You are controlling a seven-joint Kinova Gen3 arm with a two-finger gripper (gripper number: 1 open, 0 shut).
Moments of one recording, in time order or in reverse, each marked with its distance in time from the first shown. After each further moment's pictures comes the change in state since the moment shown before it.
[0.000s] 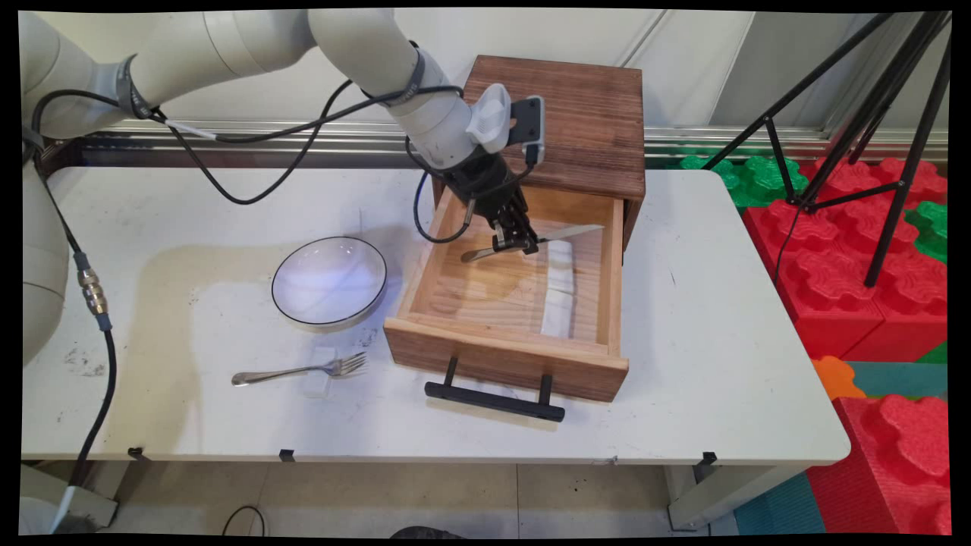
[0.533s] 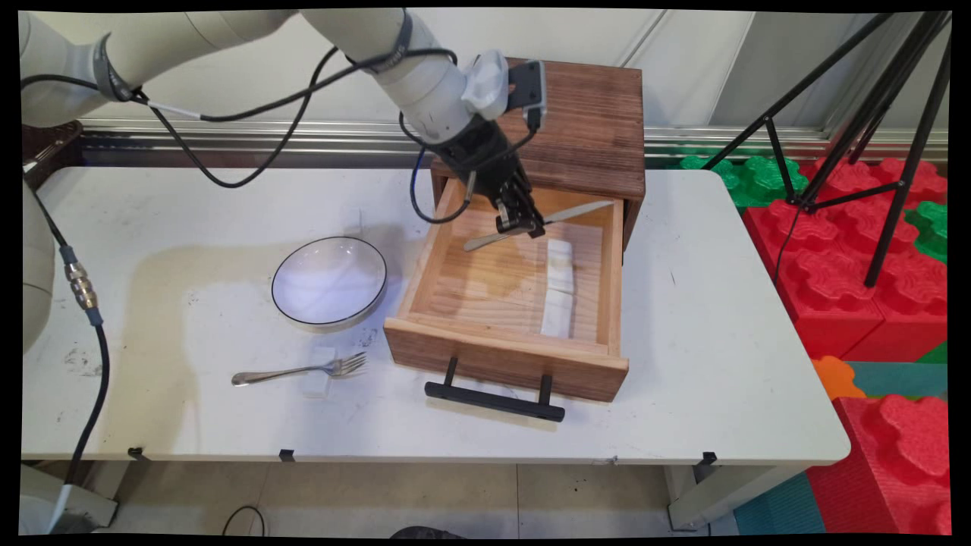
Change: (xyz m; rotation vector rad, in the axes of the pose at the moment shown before) arm 0.015 0.004 -0.036 0.001 0.039 -0.041
